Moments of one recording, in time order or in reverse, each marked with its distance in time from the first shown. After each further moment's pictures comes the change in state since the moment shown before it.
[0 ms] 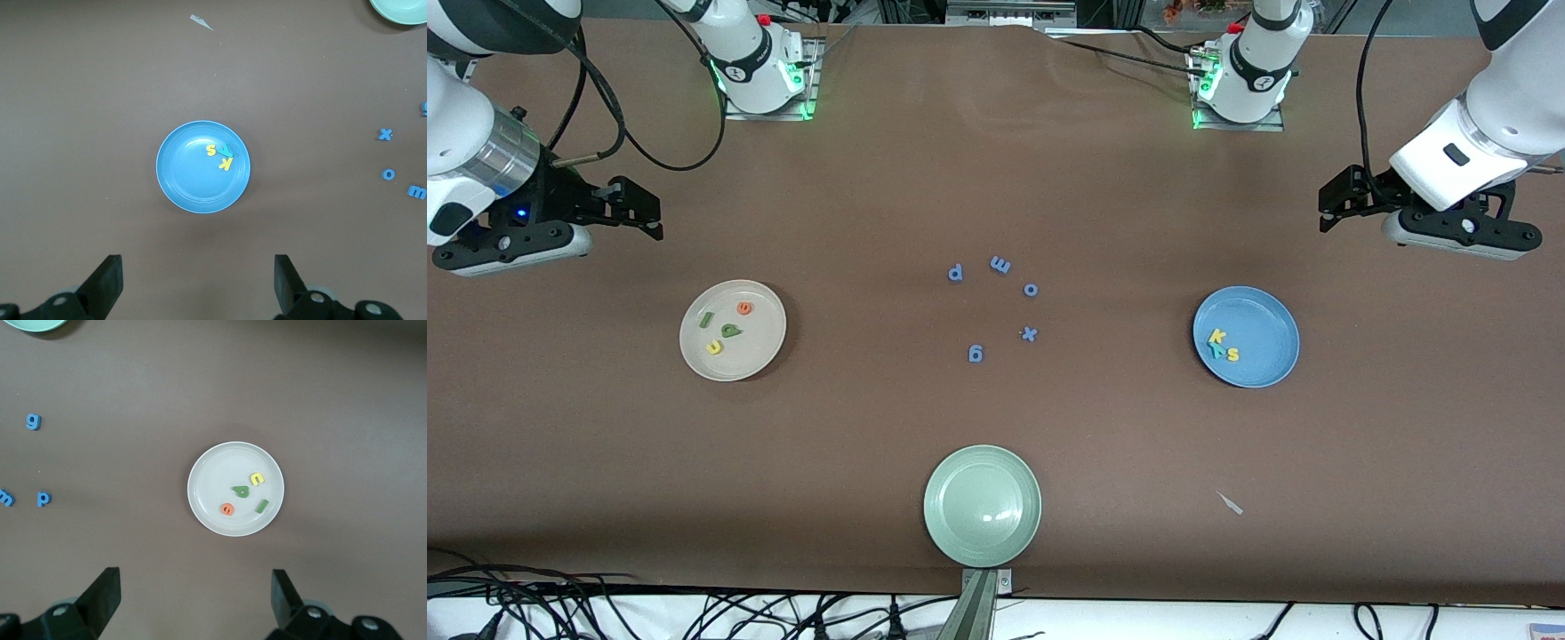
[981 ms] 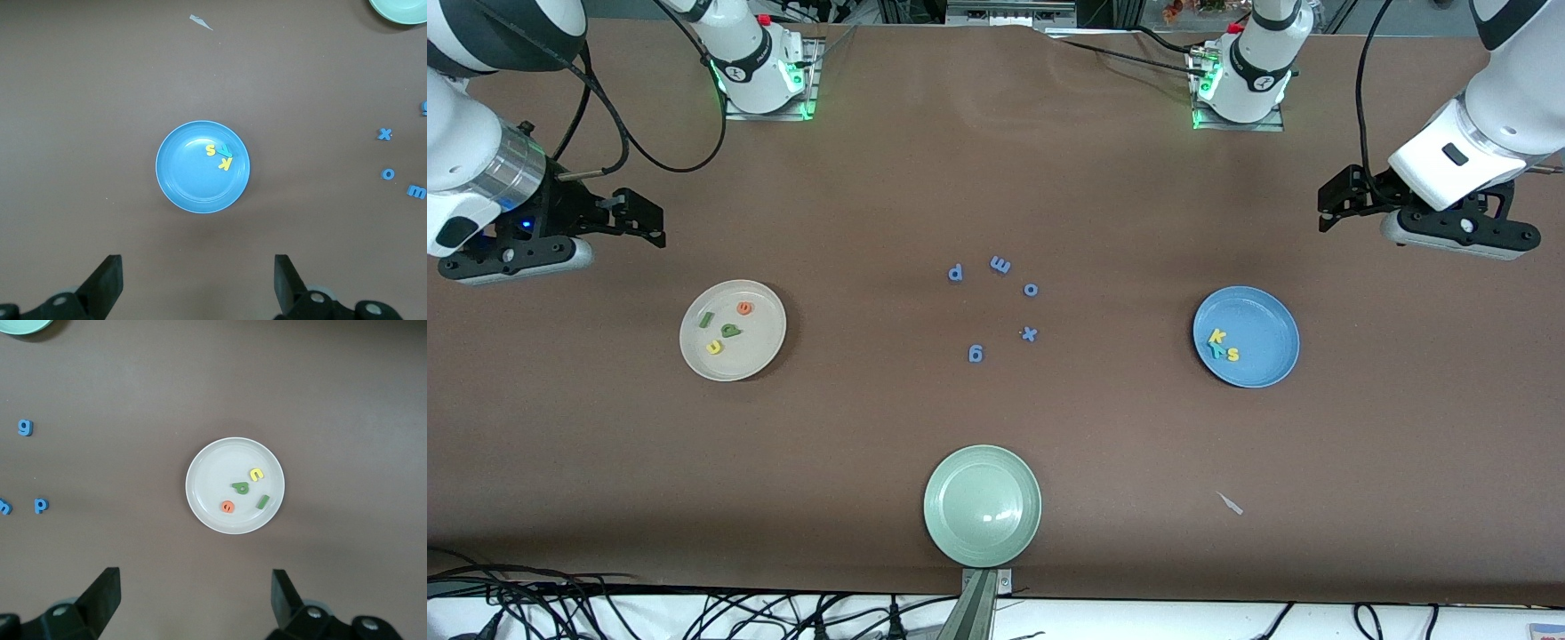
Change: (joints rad) left arm -0.001 0.000 0.000 0.000 0.000 0.000 0.000; right arm 0.000 0.017 -0.003 0.000 0.000 0.000 0.047
